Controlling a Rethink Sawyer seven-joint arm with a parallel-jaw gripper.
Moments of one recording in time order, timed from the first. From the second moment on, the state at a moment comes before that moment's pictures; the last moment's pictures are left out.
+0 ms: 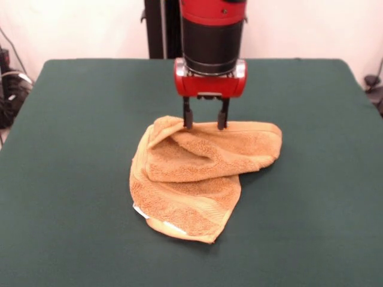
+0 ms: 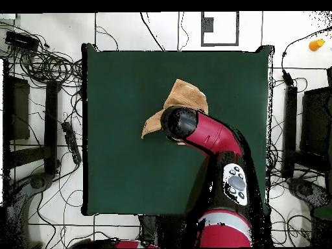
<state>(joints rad) -0.08 -0.47 -0.19 1.52 0.29 0.56 1.36</state>
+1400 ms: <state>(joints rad) -0.02 -0.31 -0.20 1.51 0.43 0.46 1.43</state>
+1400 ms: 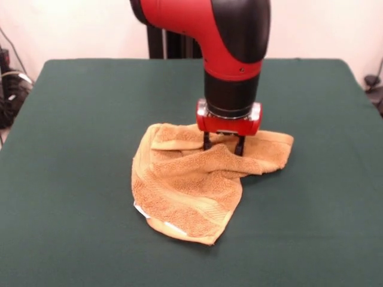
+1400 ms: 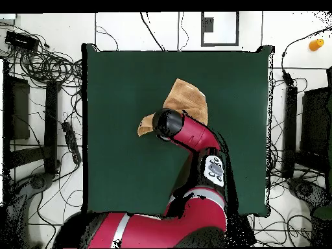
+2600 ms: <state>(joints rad) 0.20 -0.60 -0.25 1.79 0.53 0.55 1.80</state>
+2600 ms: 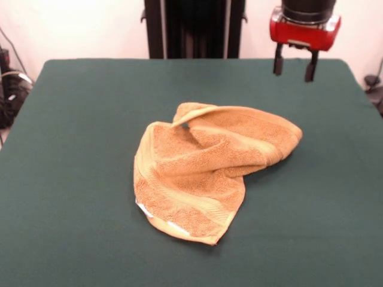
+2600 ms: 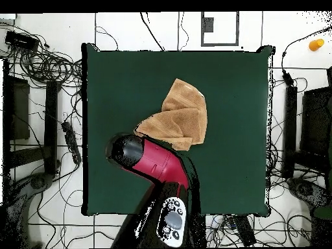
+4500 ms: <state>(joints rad) -0.18 -0.61 -0.23 1.50 0.32 0.63 1.80</state>
